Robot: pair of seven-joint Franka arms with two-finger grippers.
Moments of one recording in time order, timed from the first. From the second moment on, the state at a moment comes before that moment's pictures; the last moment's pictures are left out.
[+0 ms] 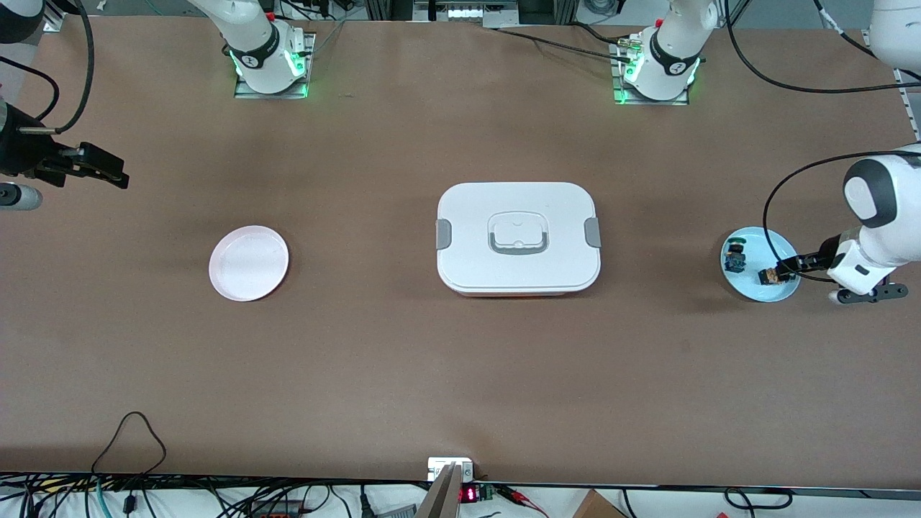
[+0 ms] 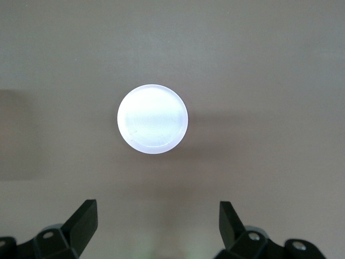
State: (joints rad) left arm 0.29 0.46 0.05 -1.93 0.04 2.32 0.17; right arm 0.11 0.08 -0.11 -1.53 -0.02 1.52 0.00
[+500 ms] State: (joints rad) left arm 0.29 0.53 0.05 -1.95 0.04 2.38 0.18; right arm 0.11 0.08 -0.11 -1.53 -0.02 1.52 0.00
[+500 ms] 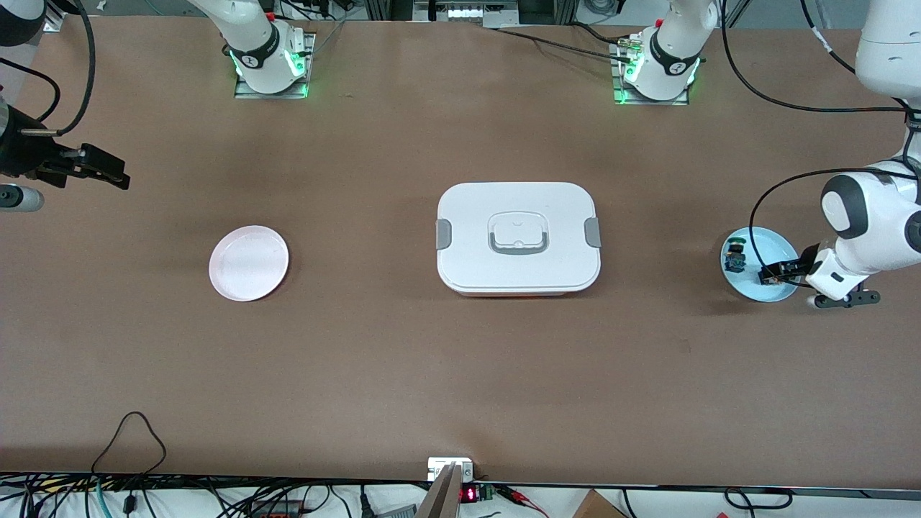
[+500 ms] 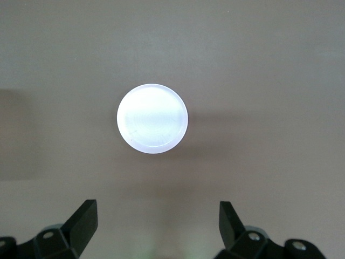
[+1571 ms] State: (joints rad) left arm 0.30 0.56 0.05 -1.96 0.04 2.44 0.21; right arm 0.11 0.08 -0.11 -1.53 -0.02 1.52 0.00
